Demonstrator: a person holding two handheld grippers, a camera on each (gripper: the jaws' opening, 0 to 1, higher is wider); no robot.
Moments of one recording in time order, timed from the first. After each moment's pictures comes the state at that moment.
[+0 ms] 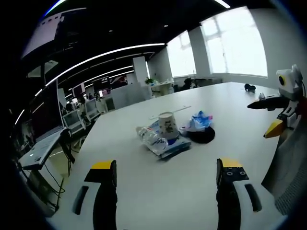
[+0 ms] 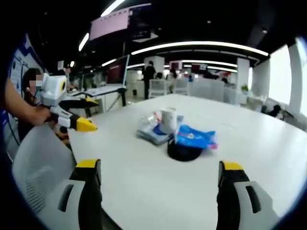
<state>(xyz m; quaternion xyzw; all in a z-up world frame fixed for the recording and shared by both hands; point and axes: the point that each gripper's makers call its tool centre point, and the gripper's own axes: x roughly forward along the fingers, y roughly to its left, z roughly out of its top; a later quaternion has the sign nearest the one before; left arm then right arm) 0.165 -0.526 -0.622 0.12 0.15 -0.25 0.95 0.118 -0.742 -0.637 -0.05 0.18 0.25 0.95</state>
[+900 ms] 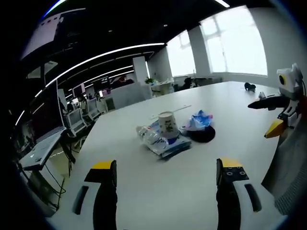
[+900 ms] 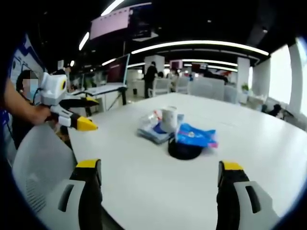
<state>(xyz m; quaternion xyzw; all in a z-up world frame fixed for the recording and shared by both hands) 0.164 -0.526 -0.622 0.13 0.15 -0.25 0.95 0.115 -0.742 -0.639 -0.05 0.18 0.25 0.95</state>
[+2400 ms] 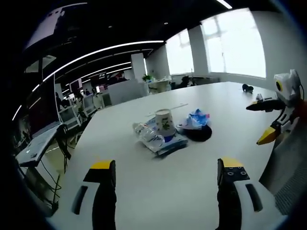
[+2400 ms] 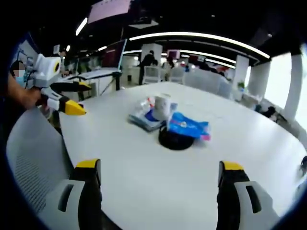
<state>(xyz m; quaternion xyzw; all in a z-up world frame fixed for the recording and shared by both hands) 0.165 -0.527 -0.627 0.11 0.17 -0.26 0.94 0.119 -0.755 -0.656 -0.10 0.23 0.22 0.94</state>
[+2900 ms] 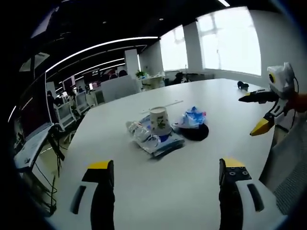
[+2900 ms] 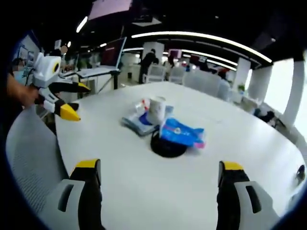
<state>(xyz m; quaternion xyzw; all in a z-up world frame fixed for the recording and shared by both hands) 0.182 -0.538 -0.630 0.11 0.19 -0.29 0.93 0.148 -0.765 -0.641 -0.13 0.23 0.21 0.94</state>
